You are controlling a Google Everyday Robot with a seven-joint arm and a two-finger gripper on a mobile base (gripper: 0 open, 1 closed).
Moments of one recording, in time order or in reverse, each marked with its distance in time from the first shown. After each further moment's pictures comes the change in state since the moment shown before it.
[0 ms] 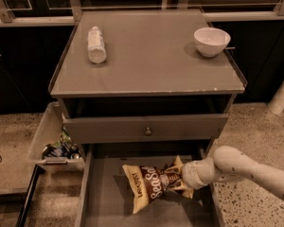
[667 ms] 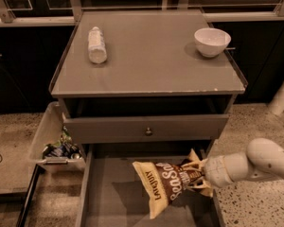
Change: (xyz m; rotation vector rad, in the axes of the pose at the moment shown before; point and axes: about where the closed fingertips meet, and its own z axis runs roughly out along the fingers) arm -0.036 0.018 -0.104 -0.001 -0.101 -0.084
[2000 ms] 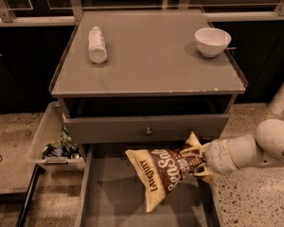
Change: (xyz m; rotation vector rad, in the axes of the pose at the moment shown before) arm -0.081 -0.028 -0.052 0.056 0.048 -0.105
